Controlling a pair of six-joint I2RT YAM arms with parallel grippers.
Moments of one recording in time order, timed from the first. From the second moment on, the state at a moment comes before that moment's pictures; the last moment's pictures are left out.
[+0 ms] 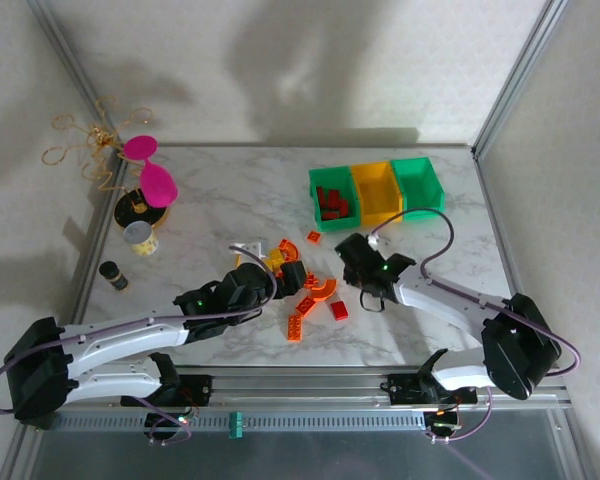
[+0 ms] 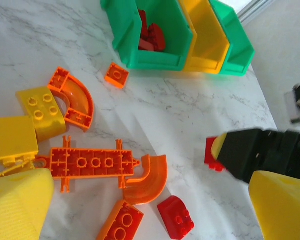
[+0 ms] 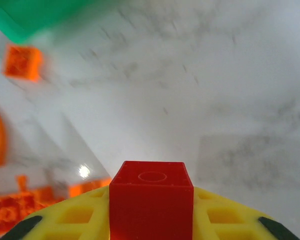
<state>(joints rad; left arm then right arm) -0.98 1.11 0.63 -0.02 -0.40 -0.89 0.74 1.35 0.84 -0.55 0.35 0.94</state>
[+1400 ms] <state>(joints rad) -0.87 1.01 0.64 -0.10 -0.34 -0.90 0.69 1.52 1.06 -0.42 0.21 0.49</state>
